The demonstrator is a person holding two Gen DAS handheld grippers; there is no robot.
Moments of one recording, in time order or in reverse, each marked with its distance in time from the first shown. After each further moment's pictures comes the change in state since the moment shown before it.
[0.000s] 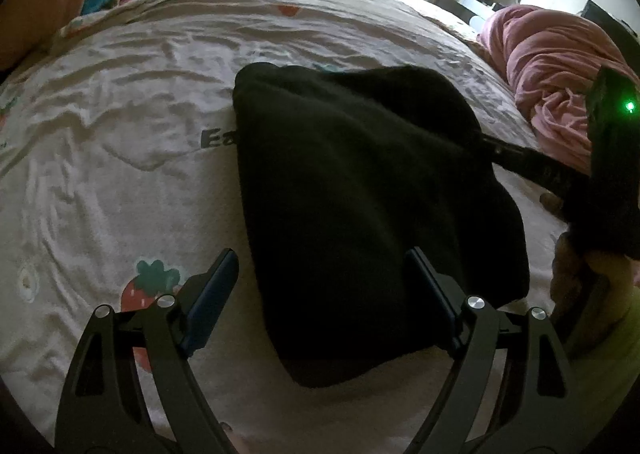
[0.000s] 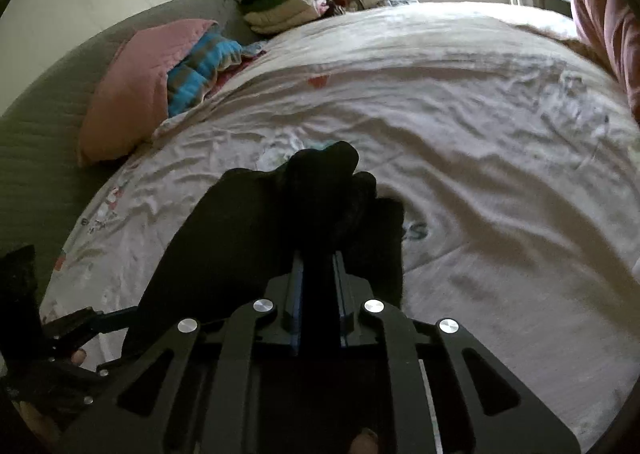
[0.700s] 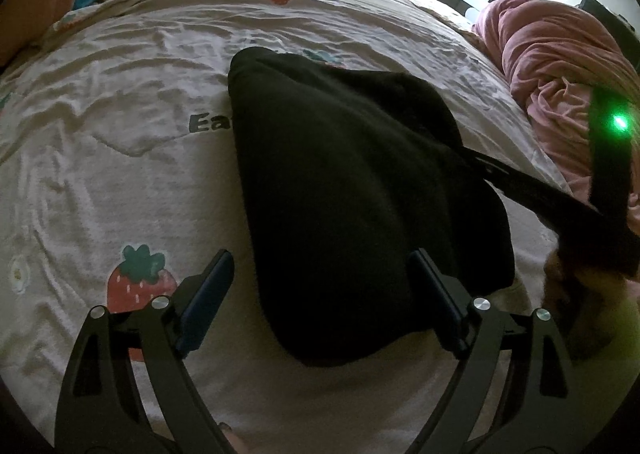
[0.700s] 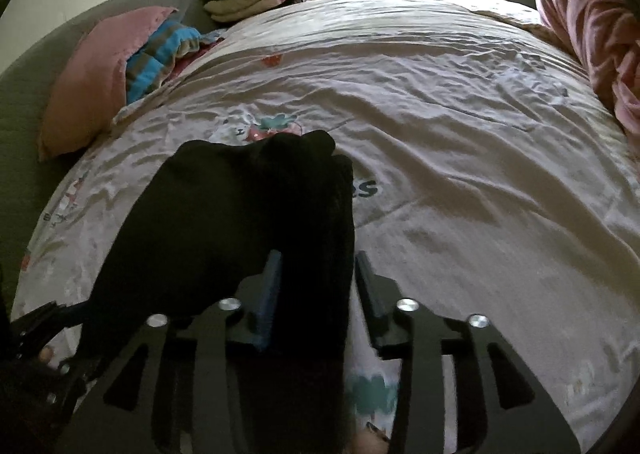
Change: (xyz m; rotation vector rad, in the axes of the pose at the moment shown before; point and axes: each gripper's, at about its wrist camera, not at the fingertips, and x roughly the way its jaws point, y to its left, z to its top) left arm 0.005 -0.004 -0.010 0.006 0.032 -0.010; right arm -0.002 -0.011 -0.032 0.055 0.038 -0.147
